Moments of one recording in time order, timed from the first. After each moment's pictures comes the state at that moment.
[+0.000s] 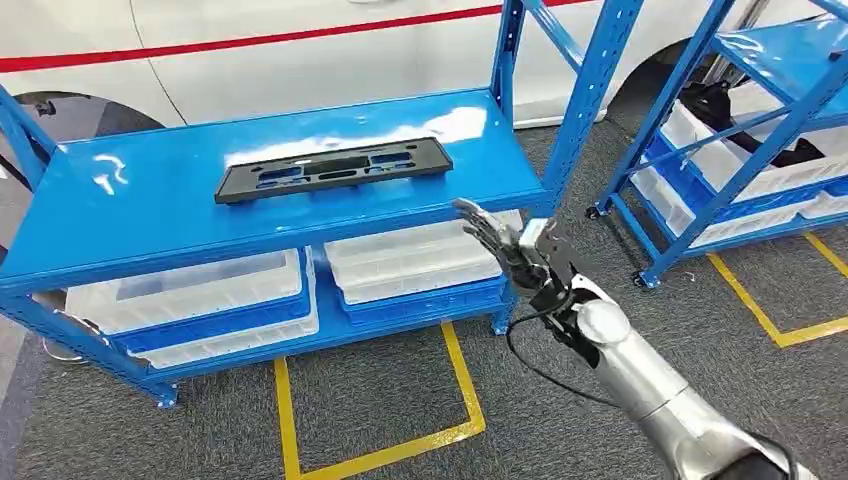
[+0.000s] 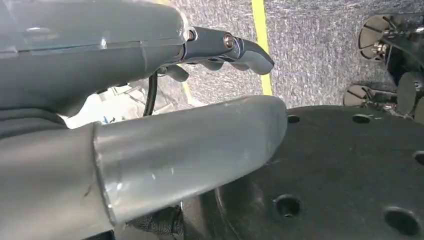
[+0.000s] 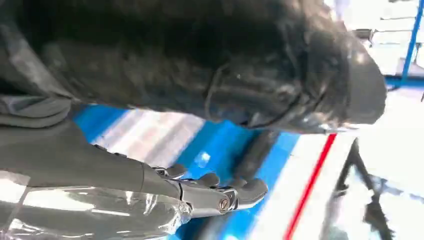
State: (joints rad) left arm 0.05 -0.01 -0.85 -0.09 1.12 -0.20 -0.22; right arm -0.35 -0.41 0.27 -1.47 -0.04 0.26 -0.18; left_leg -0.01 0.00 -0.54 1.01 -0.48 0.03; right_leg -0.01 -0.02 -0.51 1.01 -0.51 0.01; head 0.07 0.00
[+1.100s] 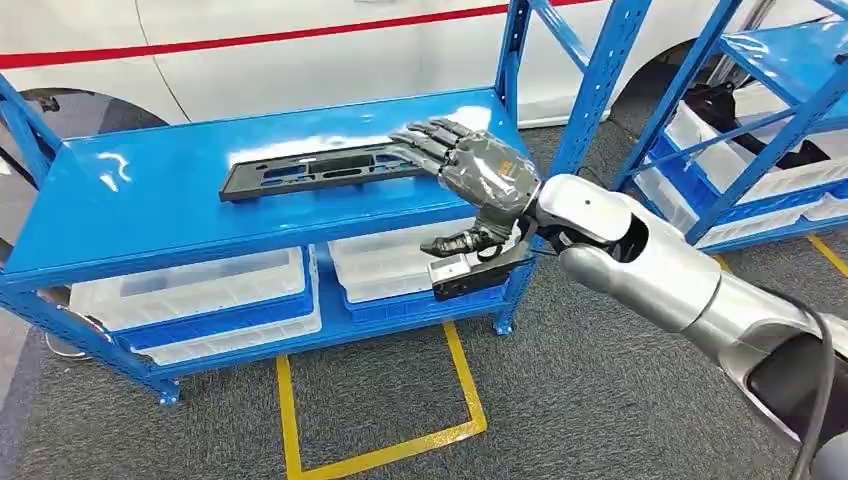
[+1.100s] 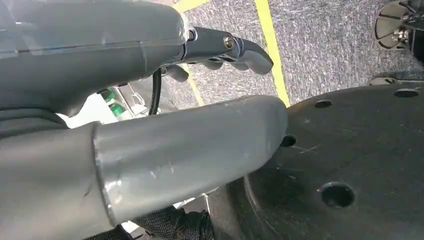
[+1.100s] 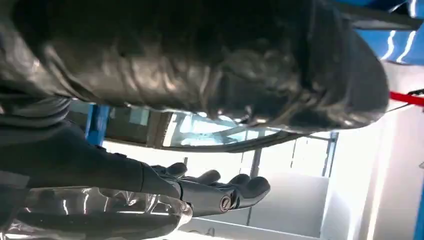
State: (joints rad) left arm 0.02 -0.01 -1.12 -0.03 1.24 -0.29 -0.24; right arm -0.88 -0.67 0.77 -1.67 0.90 0.06 -0.06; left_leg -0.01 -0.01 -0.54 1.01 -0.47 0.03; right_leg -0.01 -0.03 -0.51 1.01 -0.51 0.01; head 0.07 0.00
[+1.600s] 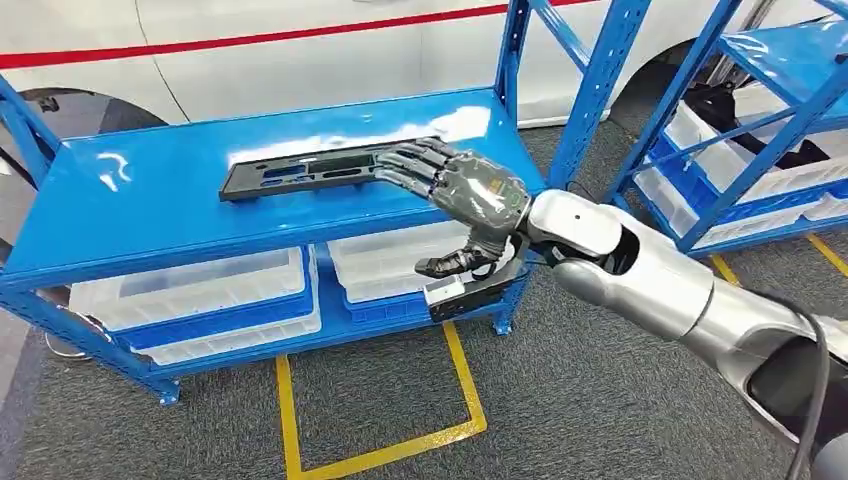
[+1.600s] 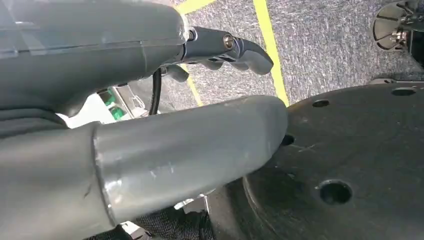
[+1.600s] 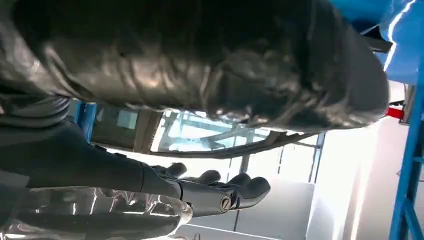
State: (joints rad) left arm 0.02 -0.02 -1.12 -0.02 1.24 -0.29 -0.24; right arm -0.87 -0.67 0.82 -1.68 0.90 0.05 -0.06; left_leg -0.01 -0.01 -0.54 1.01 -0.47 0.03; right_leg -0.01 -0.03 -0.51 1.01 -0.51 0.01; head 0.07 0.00
